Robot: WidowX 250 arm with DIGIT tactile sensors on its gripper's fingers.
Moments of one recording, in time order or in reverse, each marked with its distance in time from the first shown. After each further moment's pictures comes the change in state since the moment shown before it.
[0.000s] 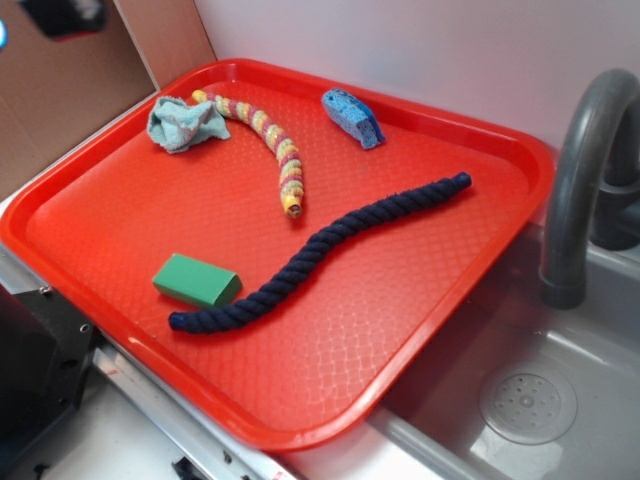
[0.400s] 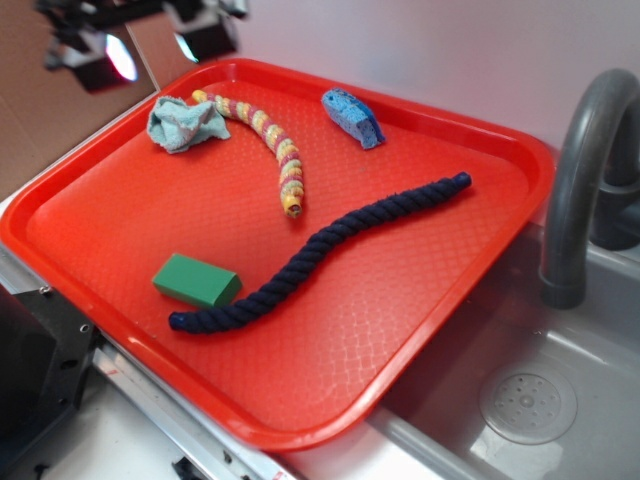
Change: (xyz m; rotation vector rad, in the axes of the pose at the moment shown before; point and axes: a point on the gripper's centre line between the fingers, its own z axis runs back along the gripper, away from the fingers) arm 0.040 -0.034 -0.073 0.090 -0.046 0.268
